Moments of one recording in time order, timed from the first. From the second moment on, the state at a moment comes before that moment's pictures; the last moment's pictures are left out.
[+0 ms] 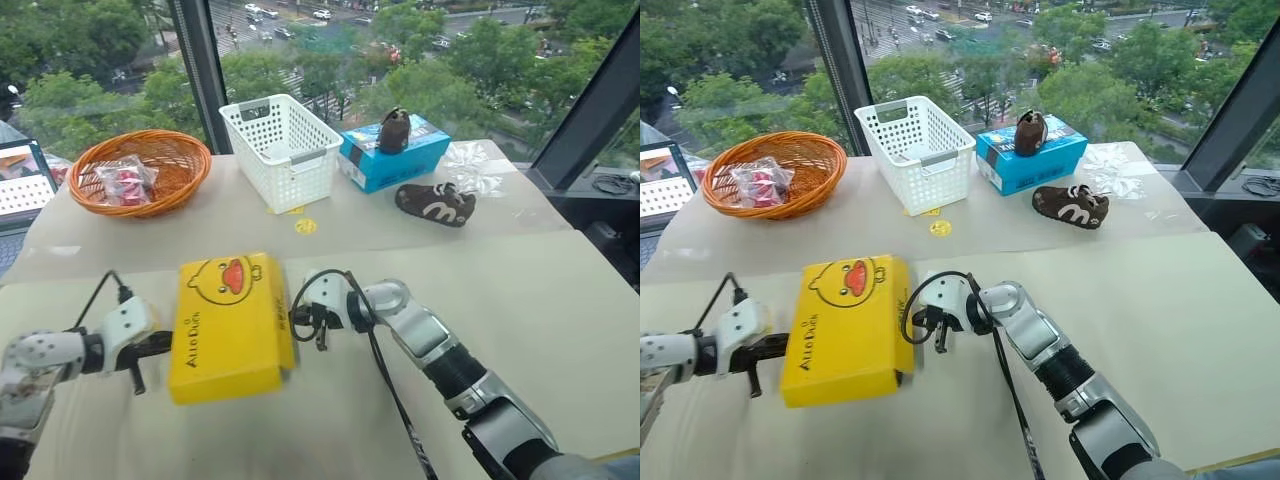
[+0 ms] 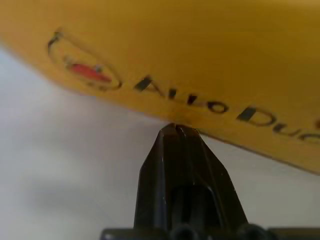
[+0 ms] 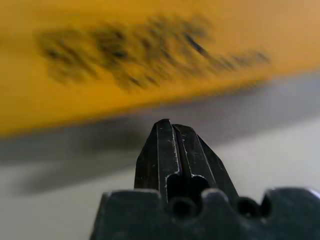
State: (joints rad) left arm -0.03 0.94 0.13 0.05 -0.23 0.09 -1.15; right arm -0.66 -0.29 0.50 0.14 0.02 0.31 1.00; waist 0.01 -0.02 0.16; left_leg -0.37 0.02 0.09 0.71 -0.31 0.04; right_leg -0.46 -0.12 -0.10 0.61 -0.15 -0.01
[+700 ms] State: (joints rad) left arm -0.38 0.70 -0.19 0.16 -0.10 -0.02 -1.26; right arm -0.46 -0.63 0.30 -0.14 0.07 0.47 1.09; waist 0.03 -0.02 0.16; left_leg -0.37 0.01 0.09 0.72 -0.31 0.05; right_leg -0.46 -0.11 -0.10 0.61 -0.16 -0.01
